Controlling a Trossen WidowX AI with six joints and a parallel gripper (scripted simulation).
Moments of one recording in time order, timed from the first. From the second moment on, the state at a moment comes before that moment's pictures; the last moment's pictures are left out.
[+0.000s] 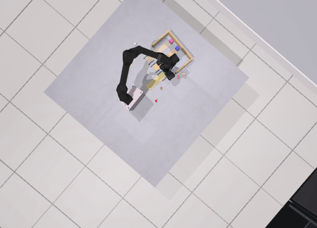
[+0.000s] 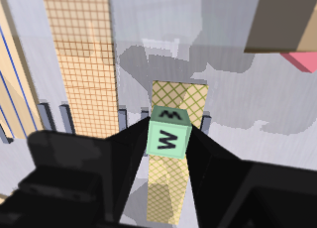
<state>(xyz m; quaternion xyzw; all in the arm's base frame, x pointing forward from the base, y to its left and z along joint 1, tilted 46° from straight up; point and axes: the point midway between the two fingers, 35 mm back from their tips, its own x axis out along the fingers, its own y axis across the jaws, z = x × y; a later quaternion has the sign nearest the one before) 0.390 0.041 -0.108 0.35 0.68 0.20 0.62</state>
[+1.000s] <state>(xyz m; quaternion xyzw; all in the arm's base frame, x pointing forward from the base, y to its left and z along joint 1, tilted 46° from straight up) 0.303 0.029 -0.083 0.35 0.68 0.20 0.61</state>
